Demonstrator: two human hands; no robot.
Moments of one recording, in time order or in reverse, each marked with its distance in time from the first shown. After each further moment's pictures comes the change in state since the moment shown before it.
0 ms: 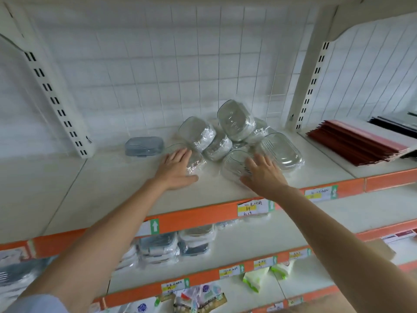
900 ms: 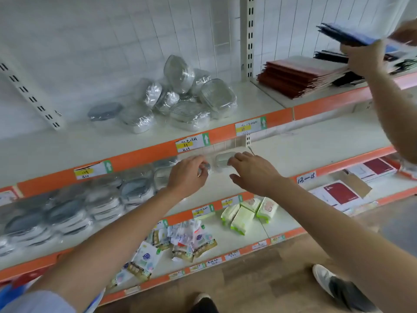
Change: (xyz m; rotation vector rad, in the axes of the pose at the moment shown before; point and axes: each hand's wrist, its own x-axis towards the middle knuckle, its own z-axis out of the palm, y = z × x) left_hand -0.132 0.214 0.082 -0.283 0.338 0.155; right_hand -0.190 0.093 0.021 0.025 -0.044 -0.244
